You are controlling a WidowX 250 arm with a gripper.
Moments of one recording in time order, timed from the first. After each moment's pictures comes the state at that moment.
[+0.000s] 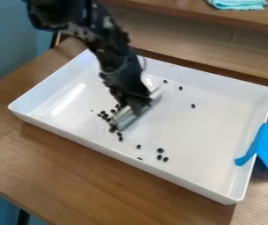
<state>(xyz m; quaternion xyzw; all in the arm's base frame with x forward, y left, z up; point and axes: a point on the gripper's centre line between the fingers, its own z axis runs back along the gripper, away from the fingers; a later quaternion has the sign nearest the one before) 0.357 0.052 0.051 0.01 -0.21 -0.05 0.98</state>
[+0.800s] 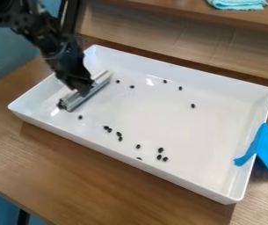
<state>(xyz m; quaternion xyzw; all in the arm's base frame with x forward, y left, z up) 0.341 0.165 0.048 0.04 -0.22 -0.01 0.98</state>
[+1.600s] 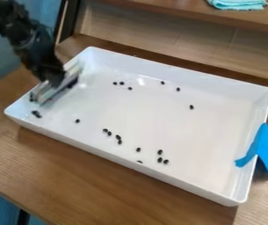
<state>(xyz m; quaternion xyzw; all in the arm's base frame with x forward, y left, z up) 0.335 0.176 0.080 0.04 -0.26 0.01 0.97</state>
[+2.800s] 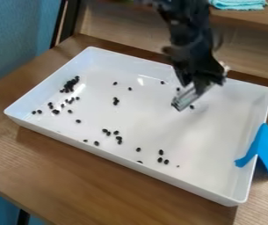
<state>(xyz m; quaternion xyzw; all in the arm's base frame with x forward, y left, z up) 0.408 -0.069 0.100 -0.03 -0.27 -0.11 0.96</state>
